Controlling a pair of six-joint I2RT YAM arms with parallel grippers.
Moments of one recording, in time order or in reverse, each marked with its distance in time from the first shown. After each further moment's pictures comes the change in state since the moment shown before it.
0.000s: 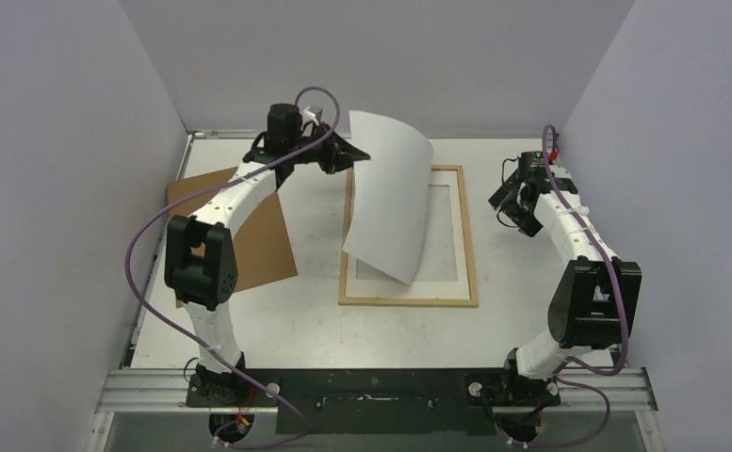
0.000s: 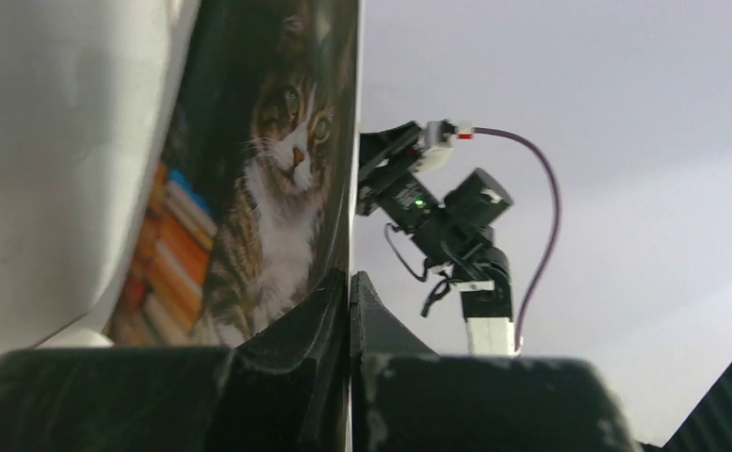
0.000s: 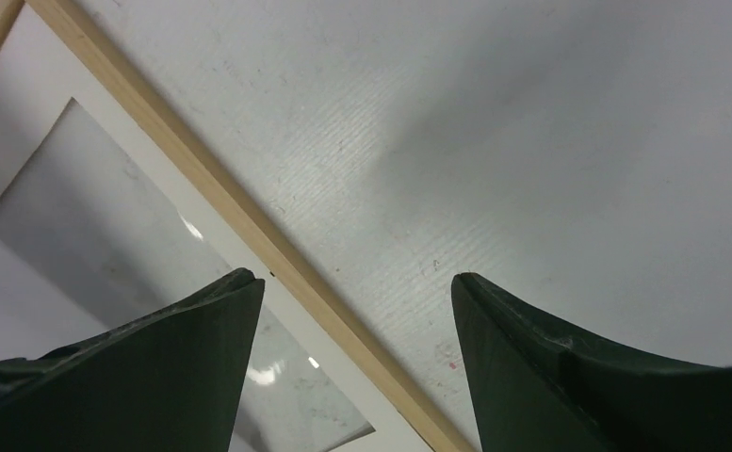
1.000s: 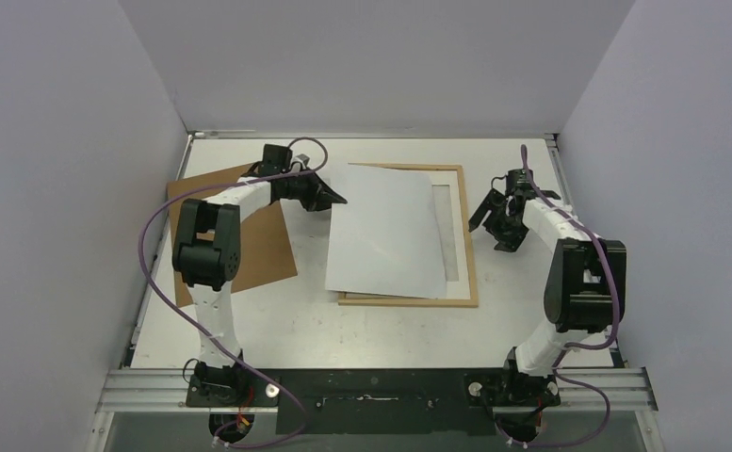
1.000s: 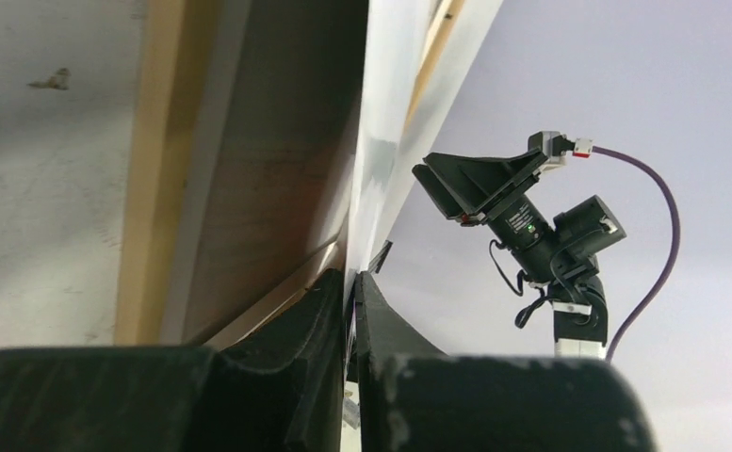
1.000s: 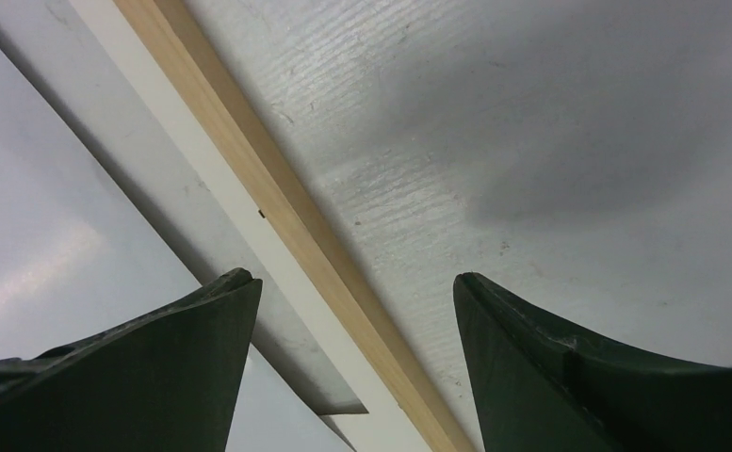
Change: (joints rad) left arm 0.100 0.185 -0.224 -0.067 0.050 0.211; right arm 0.000 0.104 -0.132 0.112 -0.256 -0.111
